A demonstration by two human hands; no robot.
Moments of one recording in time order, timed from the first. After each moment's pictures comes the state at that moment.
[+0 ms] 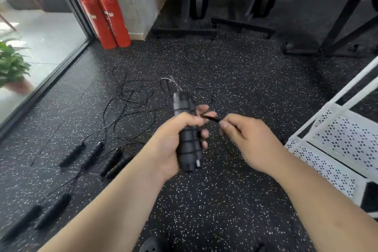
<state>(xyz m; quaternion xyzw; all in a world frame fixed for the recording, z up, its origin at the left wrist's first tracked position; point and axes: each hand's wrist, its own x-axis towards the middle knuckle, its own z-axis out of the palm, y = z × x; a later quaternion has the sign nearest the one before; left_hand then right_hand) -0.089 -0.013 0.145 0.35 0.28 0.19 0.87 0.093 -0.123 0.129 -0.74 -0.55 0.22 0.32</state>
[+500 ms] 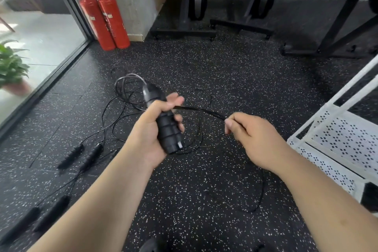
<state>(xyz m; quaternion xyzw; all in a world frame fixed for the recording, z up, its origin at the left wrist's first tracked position) -0.100 0.018 0.147 0.30 0.31 0.29 0.85 0.108 -0.126 0.132 -0.76 -0.53 0.22 0.30</state>
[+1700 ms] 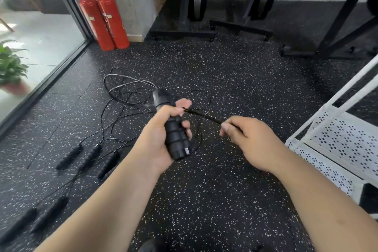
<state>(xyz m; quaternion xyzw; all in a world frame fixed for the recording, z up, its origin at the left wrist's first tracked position) -0.088 0.003 0.146 0.27 0.31 0.27 0.87 0.107 -0.123 0.130 -0.76 -0.52 0.26 0.30</state>
